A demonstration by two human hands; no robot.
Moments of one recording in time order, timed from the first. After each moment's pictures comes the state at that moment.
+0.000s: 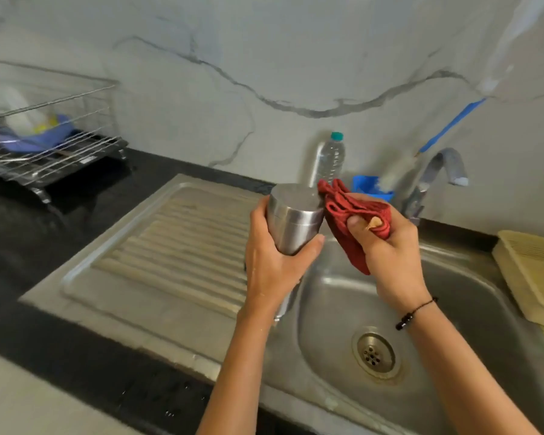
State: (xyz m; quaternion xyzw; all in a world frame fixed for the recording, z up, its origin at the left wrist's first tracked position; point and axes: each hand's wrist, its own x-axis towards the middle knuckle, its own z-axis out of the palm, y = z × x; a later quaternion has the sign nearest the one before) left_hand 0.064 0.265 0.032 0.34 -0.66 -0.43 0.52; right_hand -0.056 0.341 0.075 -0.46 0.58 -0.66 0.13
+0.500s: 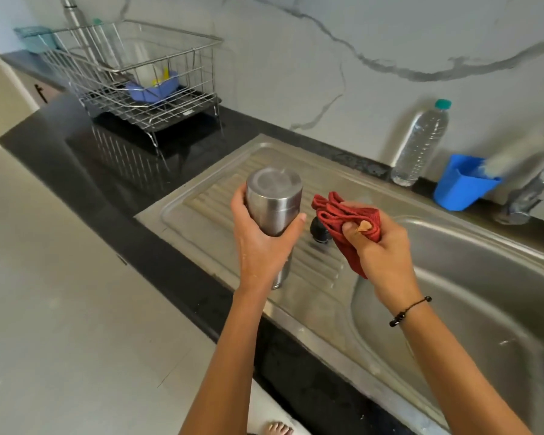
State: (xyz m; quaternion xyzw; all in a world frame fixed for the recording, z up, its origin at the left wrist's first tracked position) left_hand 0.154 0.268 0.006 0.46 -0.58 -0.34 0.58; right_hand 0.006 0.317 0.023 -0.48 0.57 -0.60 0.28
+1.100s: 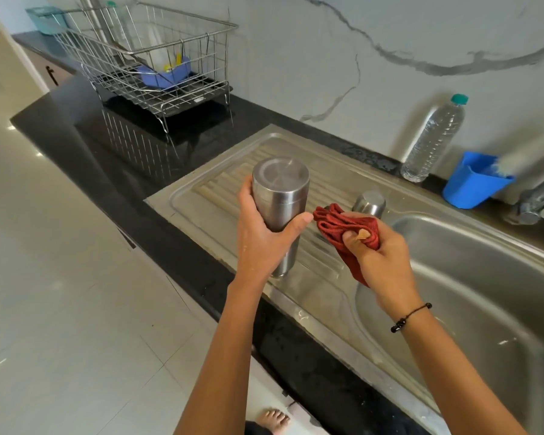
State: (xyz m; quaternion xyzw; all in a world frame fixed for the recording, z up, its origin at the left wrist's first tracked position) left_hand 0.172 0.271 0.001 0.43 -0.61 -0.36 0.56; right_hand 0.017 0.331 0.012 -0.49 0.60 -0.56 0.31
